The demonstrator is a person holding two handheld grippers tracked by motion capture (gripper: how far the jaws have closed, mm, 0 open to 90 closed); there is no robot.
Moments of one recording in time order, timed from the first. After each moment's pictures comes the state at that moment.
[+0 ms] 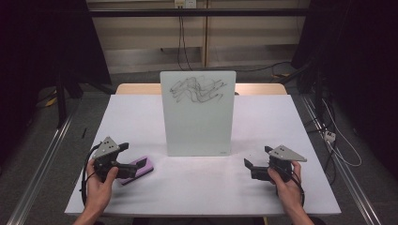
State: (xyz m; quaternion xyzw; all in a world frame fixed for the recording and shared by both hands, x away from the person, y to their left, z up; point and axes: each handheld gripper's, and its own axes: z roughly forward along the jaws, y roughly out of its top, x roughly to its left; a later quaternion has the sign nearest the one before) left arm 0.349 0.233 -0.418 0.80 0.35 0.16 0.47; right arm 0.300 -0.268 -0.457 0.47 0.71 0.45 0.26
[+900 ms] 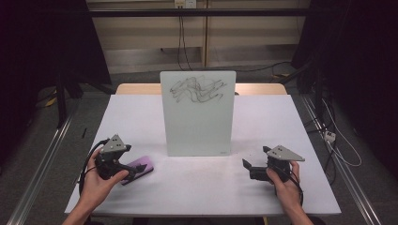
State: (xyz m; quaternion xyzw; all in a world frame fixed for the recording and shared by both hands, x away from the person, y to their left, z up) left arm 0.356 0.227 -0.400 0.87 0.29 0.12 0.39; right arm 0.301 -0.265 -0.457 0.47 0.72 0.45 0.26
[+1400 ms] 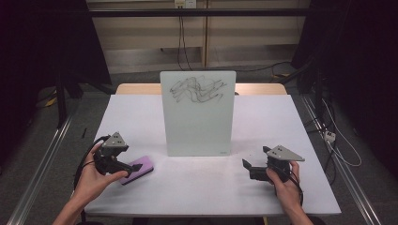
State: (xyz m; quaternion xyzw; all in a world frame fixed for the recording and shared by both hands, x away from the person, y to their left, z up) left arm 0.370 0.232 -0.403 0.90 0.28 0.10 0.32; right arm 0.301 -0.264 -0.457 0.47 0.72 0.45 0.26
